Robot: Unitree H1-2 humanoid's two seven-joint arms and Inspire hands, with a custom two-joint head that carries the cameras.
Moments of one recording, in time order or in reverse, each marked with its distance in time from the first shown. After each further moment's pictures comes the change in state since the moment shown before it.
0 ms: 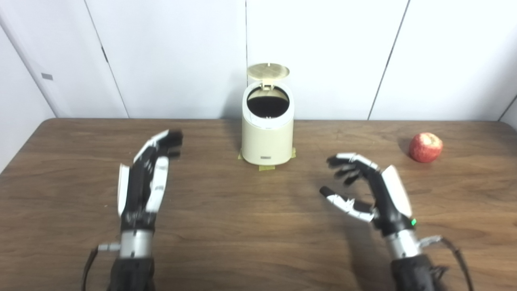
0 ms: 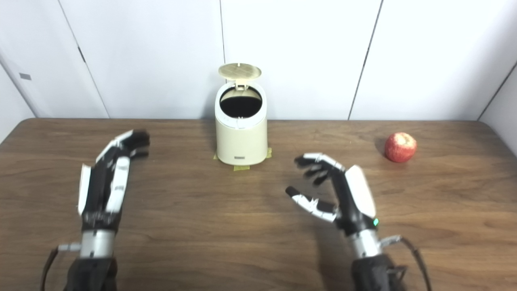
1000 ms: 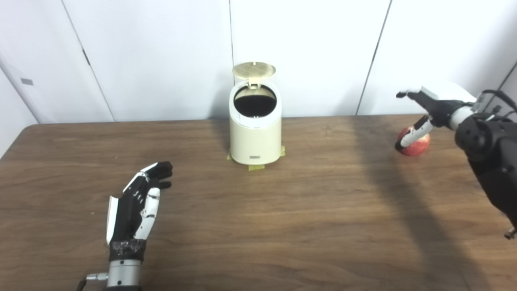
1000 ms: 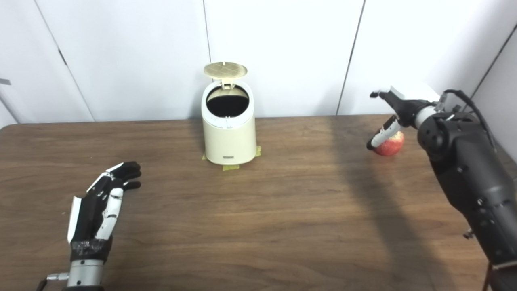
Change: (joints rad) left arm 0.070 0.000 0.018 0.023 -0.077 -0.003 -0.062; right arm -0.615 -0.463 0.191 0.529 -0.311 0.375 0.597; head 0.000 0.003
